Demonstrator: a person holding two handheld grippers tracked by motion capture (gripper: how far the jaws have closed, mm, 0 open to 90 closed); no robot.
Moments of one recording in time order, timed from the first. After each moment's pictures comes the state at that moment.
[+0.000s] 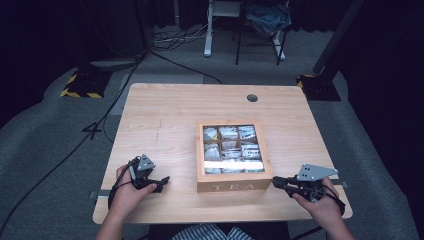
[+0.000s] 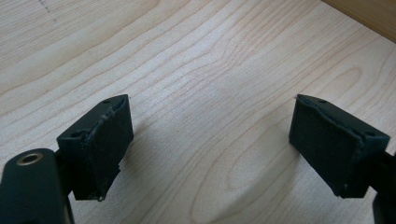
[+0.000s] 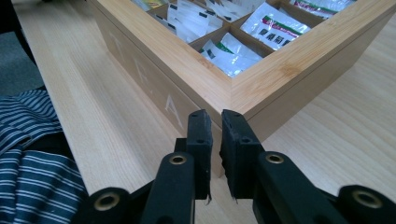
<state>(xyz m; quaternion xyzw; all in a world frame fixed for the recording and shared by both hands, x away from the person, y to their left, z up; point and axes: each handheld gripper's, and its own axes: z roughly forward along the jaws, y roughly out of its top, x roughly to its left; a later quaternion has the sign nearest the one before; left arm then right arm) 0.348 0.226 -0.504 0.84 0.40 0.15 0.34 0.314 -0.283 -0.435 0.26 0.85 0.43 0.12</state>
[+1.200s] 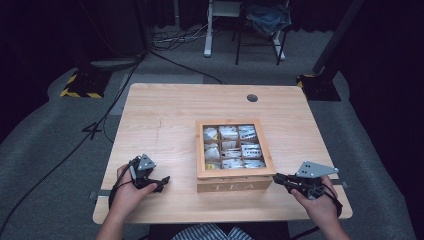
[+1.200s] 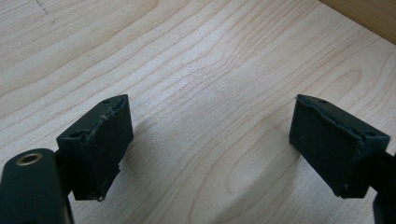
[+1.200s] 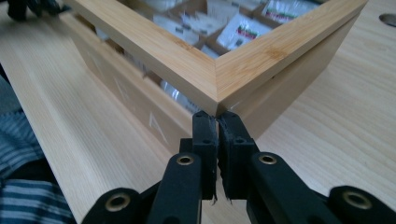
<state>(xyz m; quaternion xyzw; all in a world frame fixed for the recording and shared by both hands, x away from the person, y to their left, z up) 0.349 0.224 -0.504 0.84 0.41 0.15 0.34 0.316 -0.280 -0.429 0.30 0.83 0.44 0.15</state>
